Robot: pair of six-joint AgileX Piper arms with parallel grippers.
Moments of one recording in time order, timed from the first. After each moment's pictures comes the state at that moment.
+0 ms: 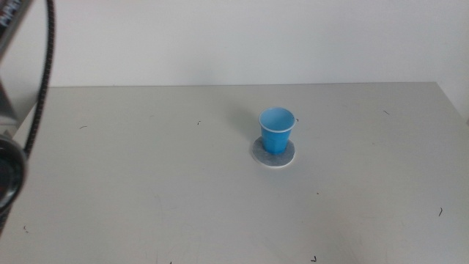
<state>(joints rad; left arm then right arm) -0.49 2.04 -2.55 -0.15 1.27 0.07 -0.04 -0.01 0.03 -0.03 0.14 0.02</state>
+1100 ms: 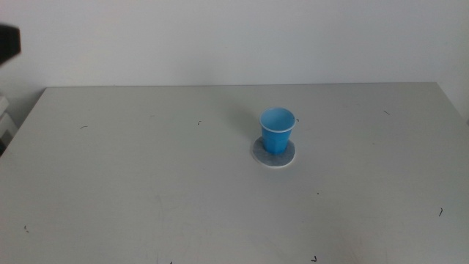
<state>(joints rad) -0.33 0.82 -1.15 0.18 0.81 -0.03 -0.04 -0.01 0.03 -0.03 0.14 0.02</state>
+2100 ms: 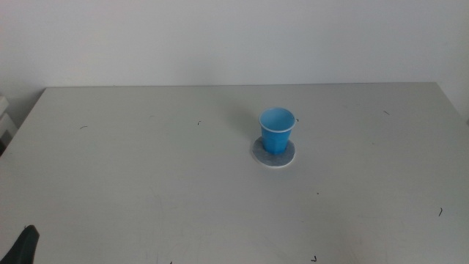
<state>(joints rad) -0.03 0.01 0.03 -0.11 0.11 0.11 -0.04 -0.01 0.03 -0.03 0.14 0.02</state>
